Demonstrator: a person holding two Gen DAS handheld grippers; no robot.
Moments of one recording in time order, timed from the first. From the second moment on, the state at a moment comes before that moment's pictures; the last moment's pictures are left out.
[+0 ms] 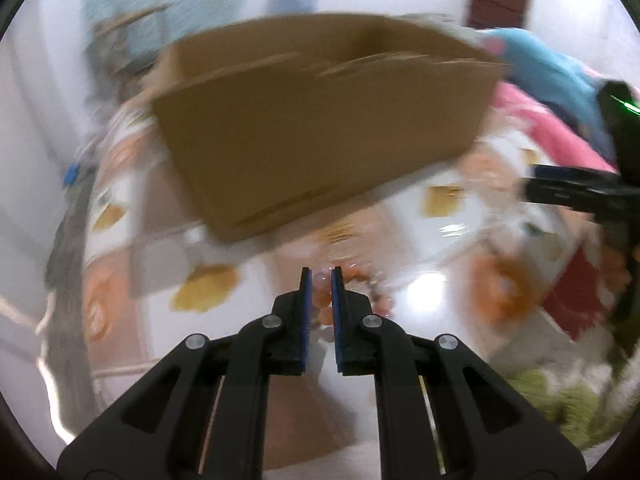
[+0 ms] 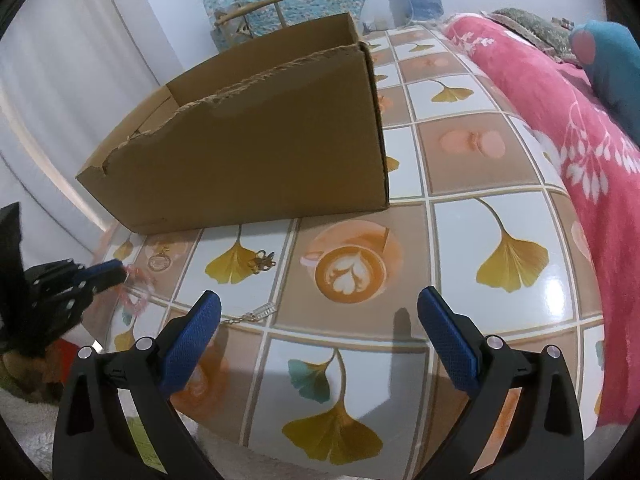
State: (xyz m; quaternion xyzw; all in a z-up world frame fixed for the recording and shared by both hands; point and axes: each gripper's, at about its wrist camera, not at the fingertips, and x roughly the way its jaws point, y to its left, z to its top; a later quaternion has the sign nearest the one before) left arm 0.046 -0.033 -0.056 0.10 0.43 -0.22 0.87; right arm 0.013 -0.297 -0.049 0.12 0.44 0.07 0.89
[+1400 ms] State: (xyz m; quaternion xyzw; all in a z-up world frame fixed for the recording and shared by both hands) left arm 0.044 -0.149 -0.068 0.23 0.39 -0.43 0.78; right arm 0.009 -0.269 -0.061 0.05 0.45 0.10 0.88
